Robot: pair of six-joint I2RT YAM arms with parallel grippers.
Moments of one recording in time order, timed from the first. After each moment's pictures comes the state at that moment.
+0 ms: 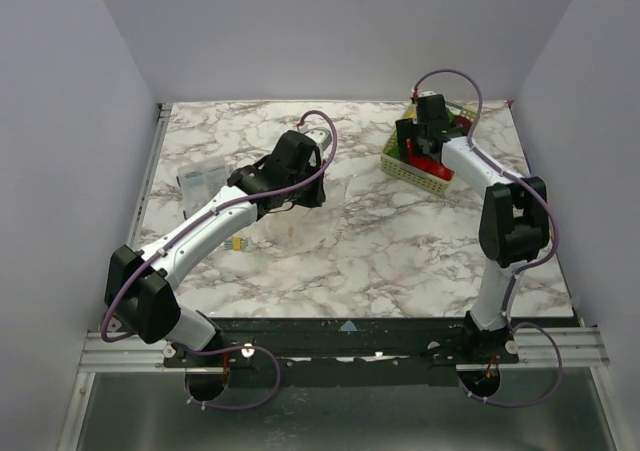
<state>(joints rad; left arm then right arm) -0.67 1.46 1.30 -0.58 0.06 -0.37 0.22 1.93 1.52 -0.35 0.24 0.02</state>
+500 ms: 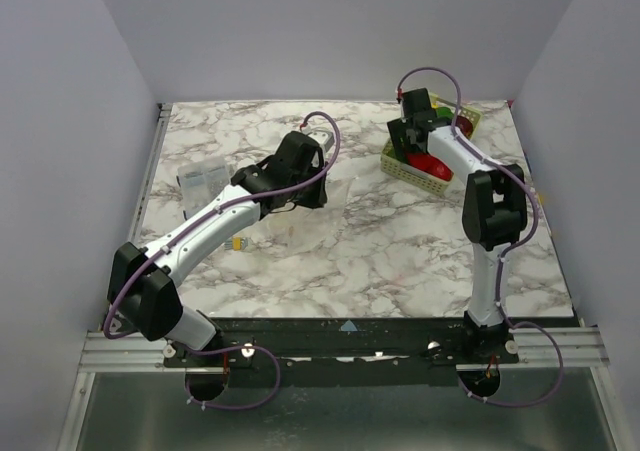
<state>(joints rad) -0.67 1.48 1.30 -0.58 0.07 -0.37 0.26 2.11 1.72 -0.46 0.32 -0.12</state>
